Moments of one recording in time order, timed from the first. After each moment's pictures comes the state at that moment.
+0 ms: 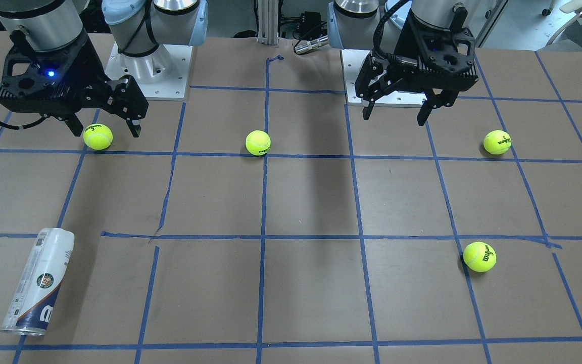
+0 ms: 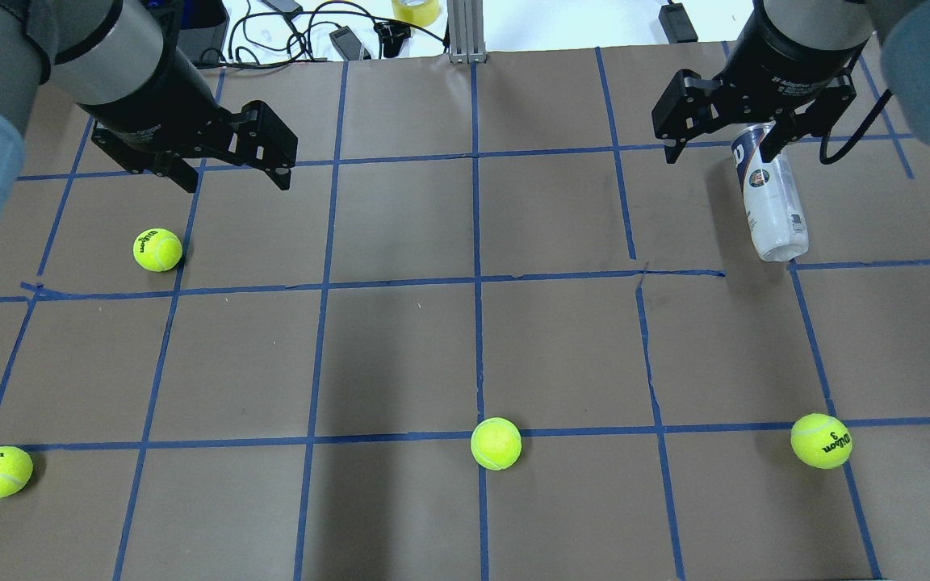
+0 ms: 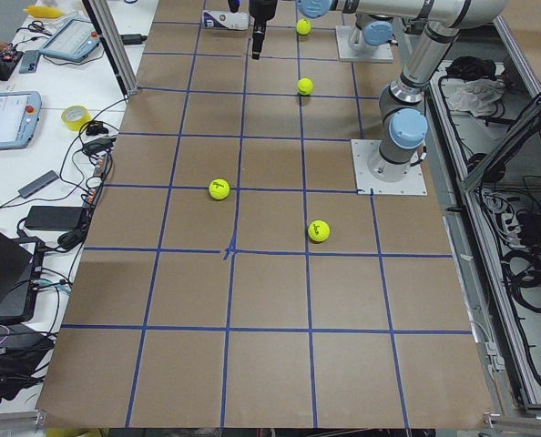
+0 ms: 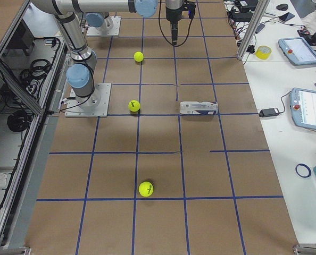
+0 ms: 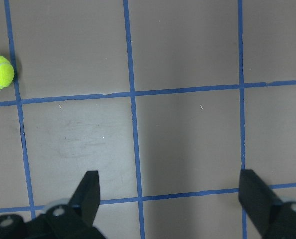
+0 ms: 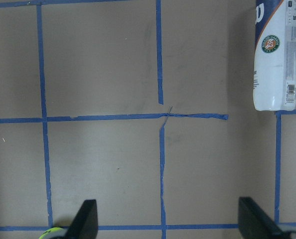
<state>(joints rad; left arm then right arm) -1.60 -1.49 -1.60 -1.48 1.52 0.01 1.55 -1.59 1.57 -1.64 -1.54 0.00</state>
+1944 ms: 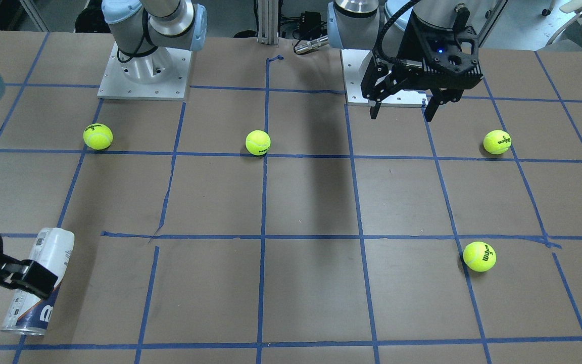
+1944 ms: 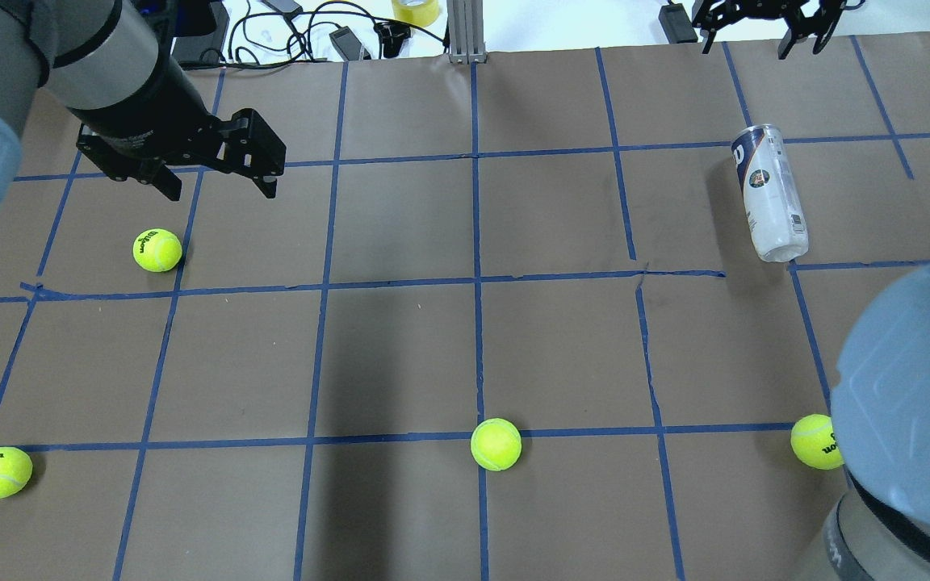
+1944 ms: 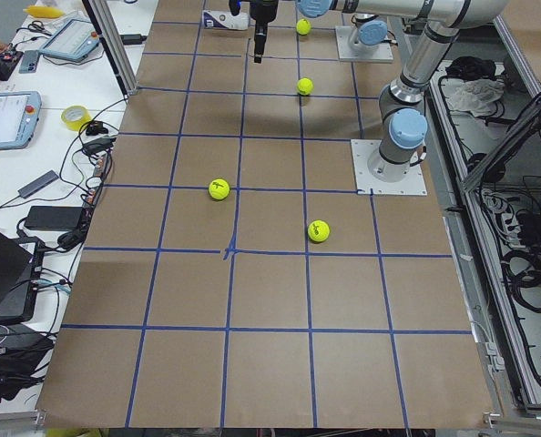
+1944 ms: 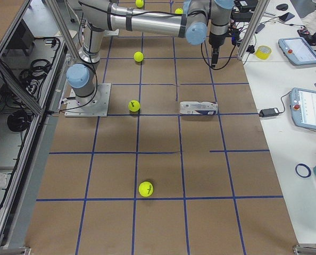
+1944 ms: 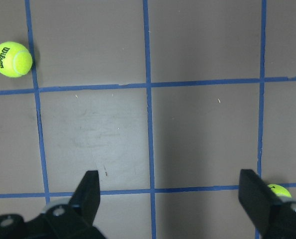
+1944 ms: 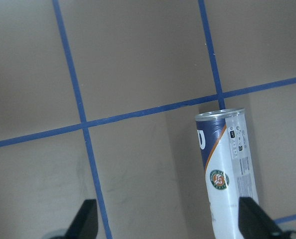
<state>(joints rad) -1.61 -1.49 -1.60 -1.51 1.57 -0.02 1.41 -1.05 1.11 -1.75 -1.60 0.06</state>
